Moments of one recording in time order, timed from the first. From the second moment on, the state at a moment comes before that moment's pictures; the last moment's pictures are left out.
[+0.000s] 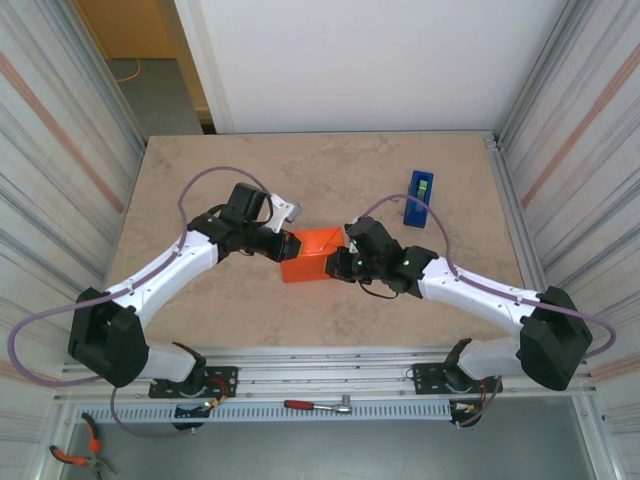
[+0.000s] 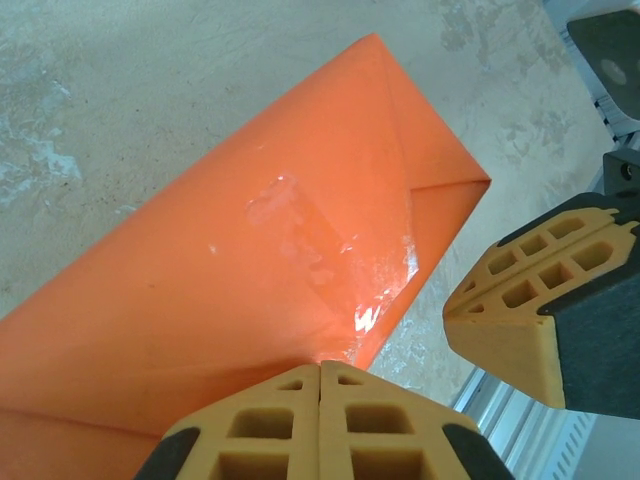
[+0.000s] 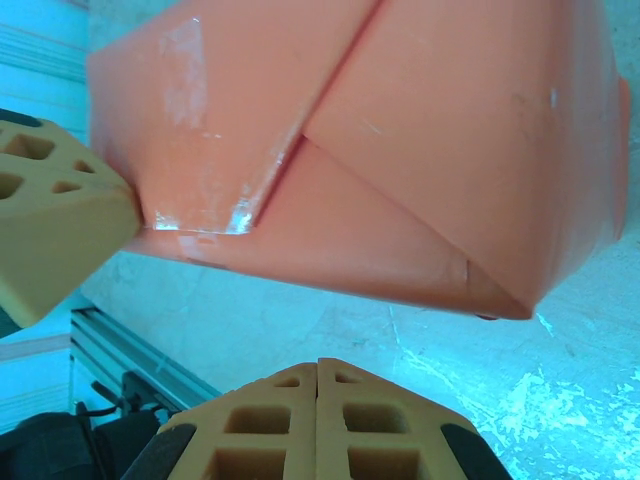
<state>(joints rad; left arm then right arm) -0.53 1.37 1.05 -0.60 0.53 -0.13 0.85 1.29 0.86 -0.31 -0.16 0.96</state>
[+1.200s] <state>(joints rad) -0.49 1.35 0.97 -0.43 0.45 -0.28 0.71 1.65 1.17 -0.19 -0.33 0.91</state>
